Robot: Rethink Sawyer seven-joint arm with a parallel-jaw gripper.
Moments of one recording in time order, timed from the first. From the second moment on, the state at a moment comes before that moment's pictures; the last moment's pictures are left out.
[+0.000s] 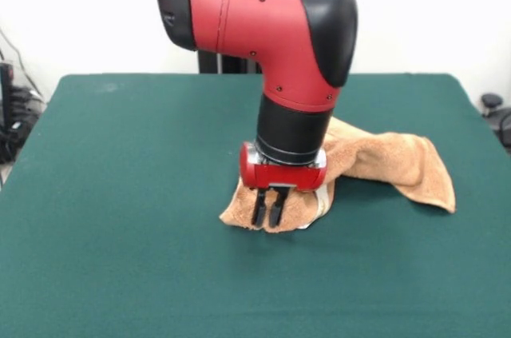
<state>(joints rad) -0.09 -0.31 -0.11 1.36 -0.14 0.40 1.62</state>
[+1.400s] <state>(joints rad) -0.33 -0.32 -0.07 1.30 -0.29 0.45 1.62</state>
